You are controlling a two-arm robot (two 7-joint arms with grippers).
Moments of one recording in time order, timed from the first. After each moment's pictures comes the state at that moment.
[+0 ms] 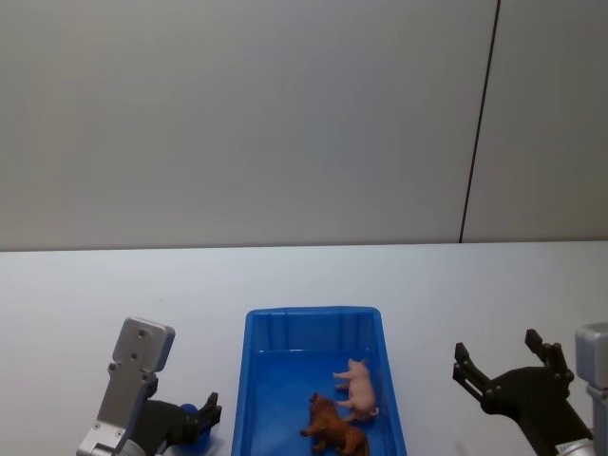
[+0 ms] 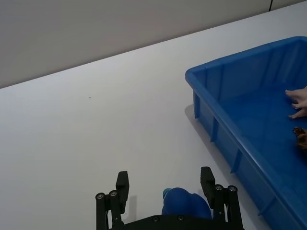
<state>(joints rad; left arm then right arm) -0.13 0.44 0.36 -1.60 -0.38 0.37 0.13 -0.08 0.21 -0.25 -1.76 0.17 0.06 -0.07</state>
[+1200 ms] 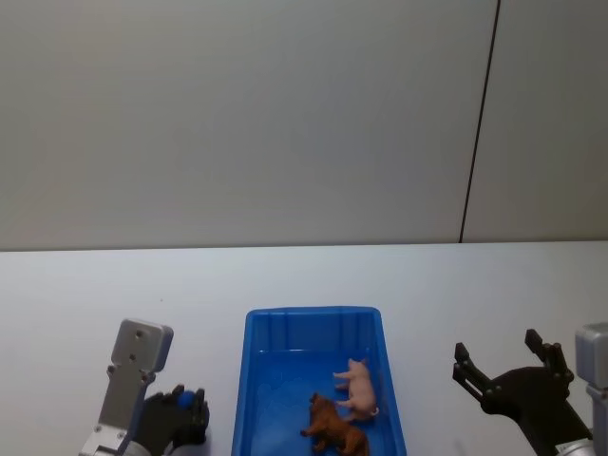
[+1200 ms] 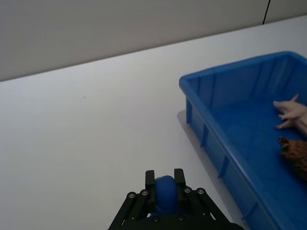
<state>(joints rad) -0.12 0.42 0.35 -1.61 -0.42 0.37 0.14 -0.08 0.21 -0.25 -1.76 0.17 0.06 -0.07</state>
